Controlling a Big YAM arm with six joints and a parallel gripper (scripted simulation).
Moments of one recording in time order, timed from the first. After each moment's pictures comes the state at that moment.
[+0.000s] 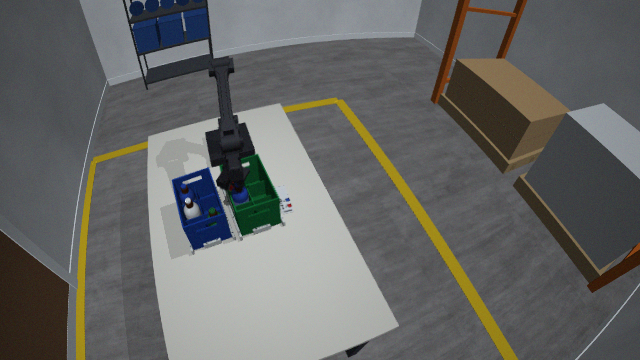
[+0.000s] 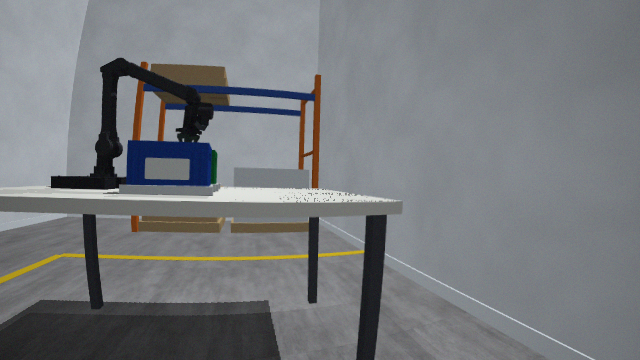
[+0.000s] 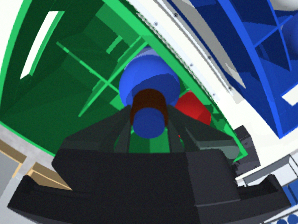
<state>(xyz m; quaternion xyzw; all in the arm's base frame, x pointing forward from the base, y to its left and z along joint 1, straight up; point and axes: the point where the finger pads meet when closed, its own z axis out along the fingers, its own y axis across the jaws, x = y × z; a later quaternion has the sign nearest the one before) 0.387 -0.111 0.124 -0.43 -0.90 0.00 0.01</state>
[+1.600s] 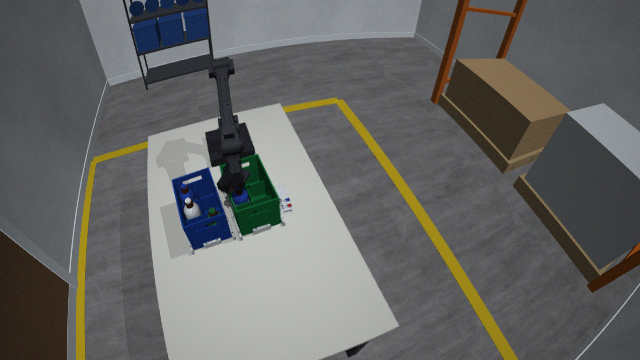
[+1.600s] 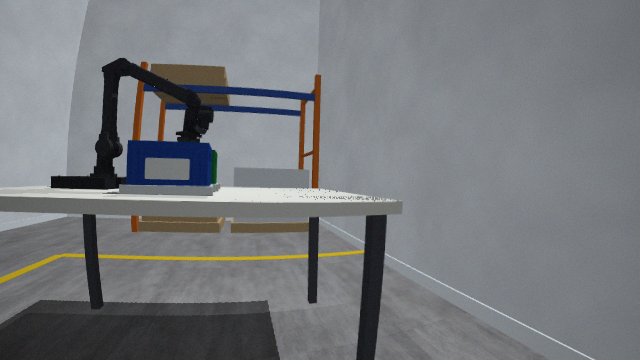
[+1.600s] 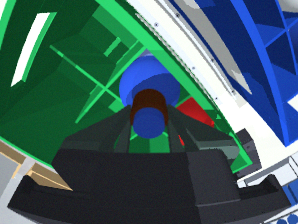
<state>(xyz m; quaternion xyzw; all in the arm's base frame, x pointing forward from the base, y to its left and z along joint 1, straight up) 0.388 -0.112 0.109 -0.43 -0.90 0.00 0.02</state>
